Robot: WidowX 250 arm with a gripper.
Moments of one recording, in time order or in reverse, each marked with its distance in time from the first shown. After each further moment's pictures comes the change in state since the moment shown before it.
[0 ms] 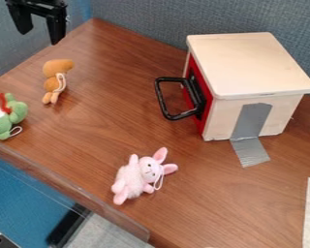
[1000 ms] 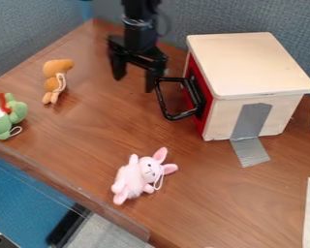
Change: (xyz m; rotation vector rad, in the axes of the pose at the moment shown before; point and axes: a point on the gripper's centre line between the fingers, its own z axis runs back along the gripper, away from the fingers) arm 0.010 -0.178 -0.042 -0.090 0.054 -0.164
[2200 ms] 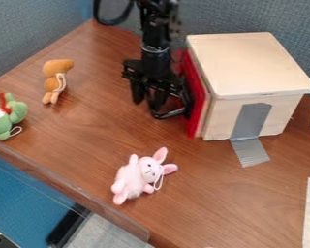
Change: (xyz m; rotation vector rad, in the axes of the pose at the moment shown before) arm -0.017 0.008 -0.026 0.043 0.066 0.087
